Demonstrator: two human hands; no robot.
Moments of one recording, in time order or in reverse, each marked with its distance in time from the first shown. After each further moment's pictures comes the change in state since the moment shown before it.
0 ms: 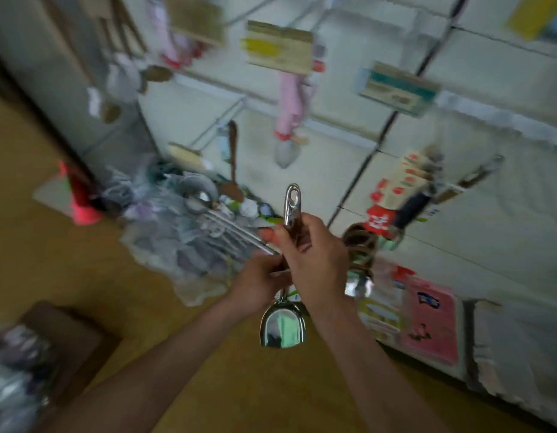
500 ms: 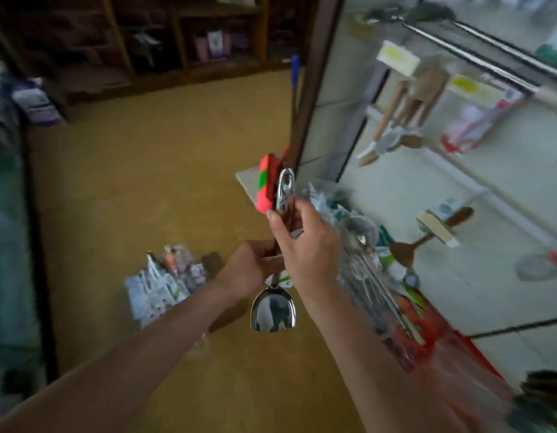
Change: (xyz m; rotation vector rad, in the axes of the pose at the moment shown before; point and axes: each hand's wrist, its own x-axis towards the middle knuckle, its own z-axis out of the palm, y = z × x) left_hand -0.252 -0.091 -0.332 -0.190 0.601 -0.110; right_hand -0.112 -0.331 0.248 0.225 -0.256 -0.585
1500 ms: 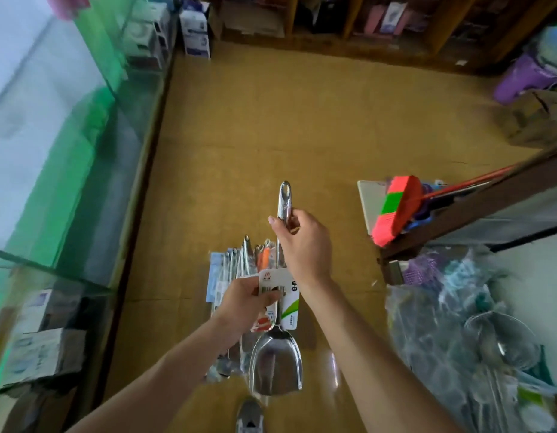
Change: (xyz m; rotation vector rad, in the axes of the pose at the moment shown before) left_hand 0.026 -0.260 -0.232 -0.425 0.493 -0.545; right_hand -0.007 -0.075 0.409 0.135 -0.656 0.006
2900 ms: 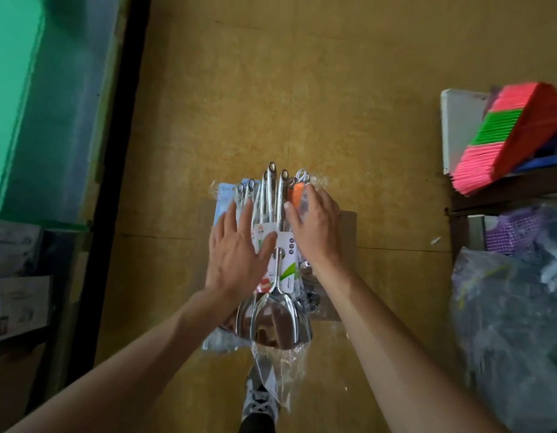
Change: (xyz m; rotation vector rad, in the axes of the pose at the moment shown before) left_hand 0.175 -0.160 -0.010 0.735 0.363 0.157; right_hand -0.012 0.206 0.214 -0.239 -0.355 0.116
